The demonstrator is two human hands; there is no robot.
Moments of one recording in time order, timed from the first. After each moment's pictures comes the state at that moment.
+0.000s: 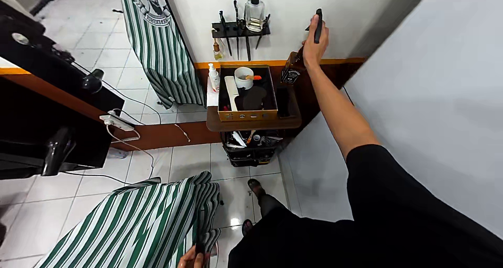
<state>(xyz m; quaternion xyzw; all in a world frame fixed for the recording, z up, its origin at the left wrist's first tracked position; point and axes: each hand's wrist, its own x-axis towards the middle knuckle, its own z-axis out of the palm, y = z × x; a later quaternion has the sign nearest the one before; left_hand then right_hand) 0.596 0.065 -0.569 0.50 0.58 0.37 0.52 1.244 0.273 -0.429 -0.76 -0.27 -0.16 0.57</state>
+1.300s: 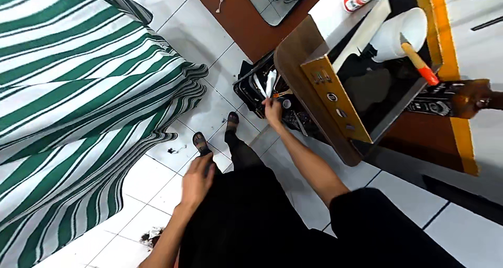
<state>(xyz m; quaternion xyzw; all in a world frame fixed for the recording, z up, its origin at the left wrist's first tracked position) 0.723 0.050 -0.709 0.57 0.69 0.12 0.43 0.999 0.268 -0.783 -0.76 -0.49 0.42 0.05</state>
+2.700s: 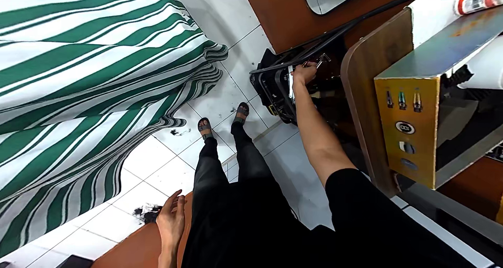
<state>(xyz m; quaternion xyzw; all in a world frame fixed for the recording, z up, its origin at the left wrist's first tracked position) 0.677 -0.101 -0.721 0.22 0.87 0.12 0.43 0.972 0.403 -0.882 -0.88 -0.33 0.30 0.16</state>
